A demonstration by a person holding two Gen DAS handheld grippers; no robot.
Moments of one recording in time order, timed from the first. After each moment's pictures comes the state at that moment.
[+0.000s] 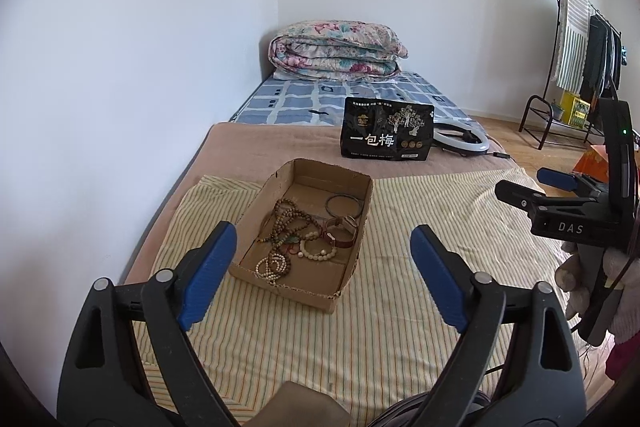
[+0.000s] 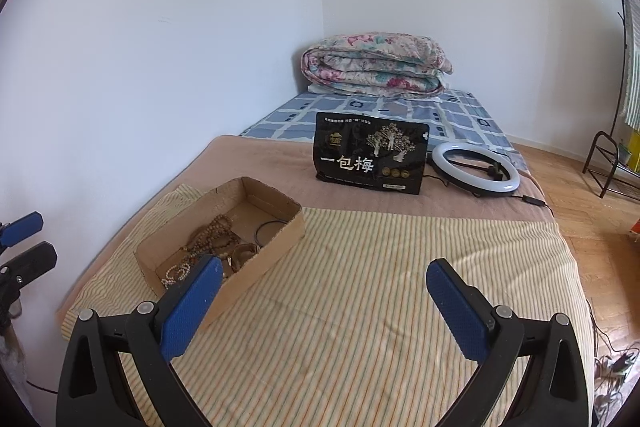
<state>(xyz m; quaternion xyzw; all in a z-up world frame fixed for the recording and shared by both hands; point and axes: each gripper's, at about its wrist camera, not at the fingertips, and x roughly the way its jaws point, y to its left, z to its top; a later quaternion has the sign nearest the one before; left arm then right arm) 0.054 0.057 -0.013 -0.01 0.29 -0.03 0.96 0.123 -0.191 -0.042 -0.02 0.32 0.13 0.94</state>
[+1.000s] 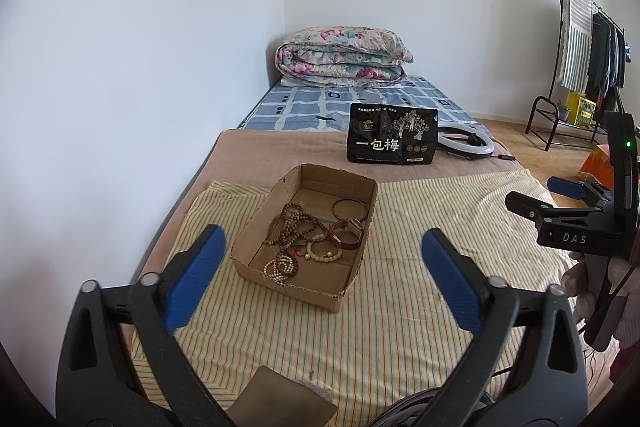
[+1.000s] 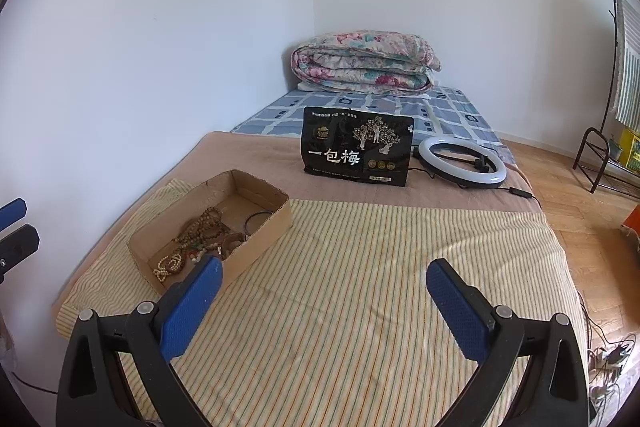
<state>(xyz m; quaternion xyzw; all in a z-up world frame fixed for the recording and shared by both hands) 0.045 0.058 -0.008 0.00 0.28 -0.02 0.96 0.106 -0.204 -0.043 -0.03 0.32 0.11 0.94</state>
